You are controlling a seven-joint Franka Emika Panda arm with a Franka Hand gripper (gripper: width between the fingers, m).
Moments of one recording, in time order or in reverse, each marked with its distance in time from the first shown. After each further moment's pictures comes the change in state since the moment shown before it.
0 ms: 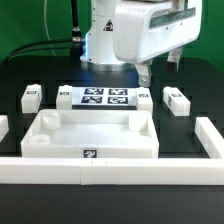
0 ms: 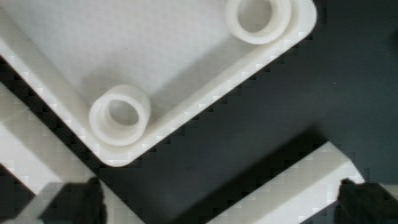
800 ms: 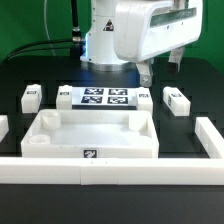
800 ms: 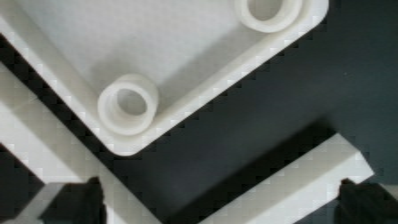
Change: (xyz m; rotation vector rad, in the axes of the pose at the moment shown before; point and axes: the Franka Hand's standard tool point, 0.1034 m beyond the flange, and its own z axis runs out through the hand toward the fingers) arm 0.000 0.000 0.003 -0.018 0.016 -0.006
